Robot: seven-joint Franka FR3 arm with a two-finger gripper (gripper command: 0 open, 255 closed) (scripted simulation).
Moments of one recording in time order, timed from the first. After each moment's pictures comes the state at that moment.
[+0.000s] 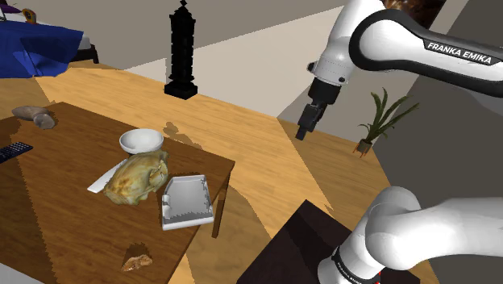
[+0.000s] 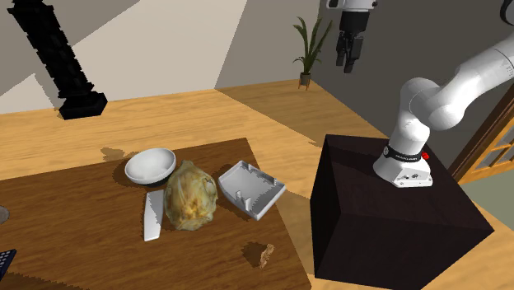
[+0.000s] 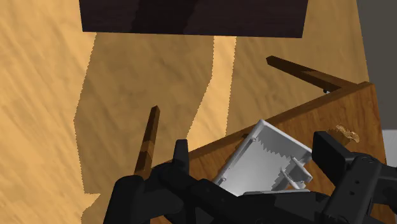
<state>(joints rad) 0.01 -0.79 -0.05 -2.36 0.05 1.57 -0.12</state>
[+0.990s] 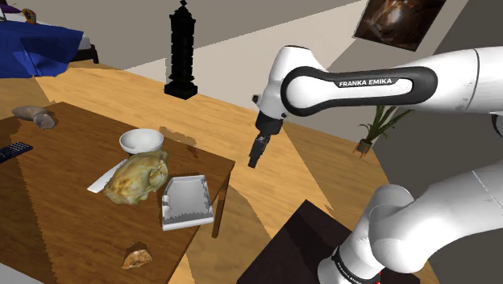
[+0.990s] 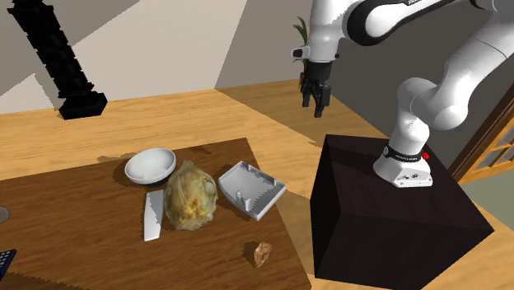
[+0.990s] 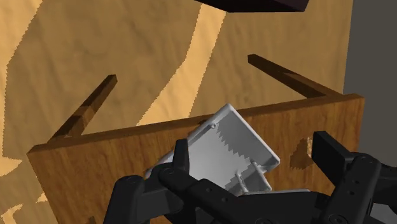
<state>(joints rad) 0.15 -0.49 0.00 -2.46 0.14 1.99 -0.28</state>
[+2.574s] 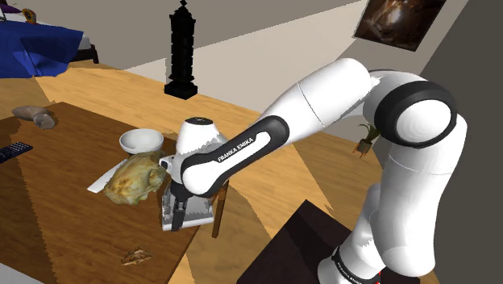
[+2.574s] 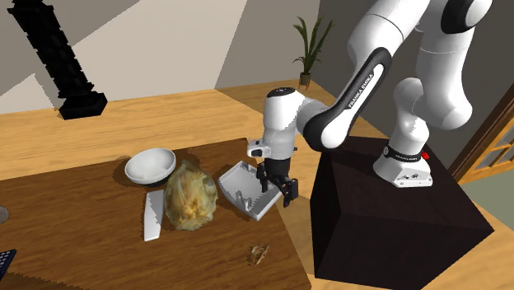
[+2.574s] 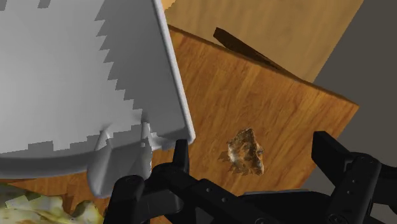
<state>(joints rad) 0.36 0.28 0.16 -2.18 0.24 2.52 -0.57</state>
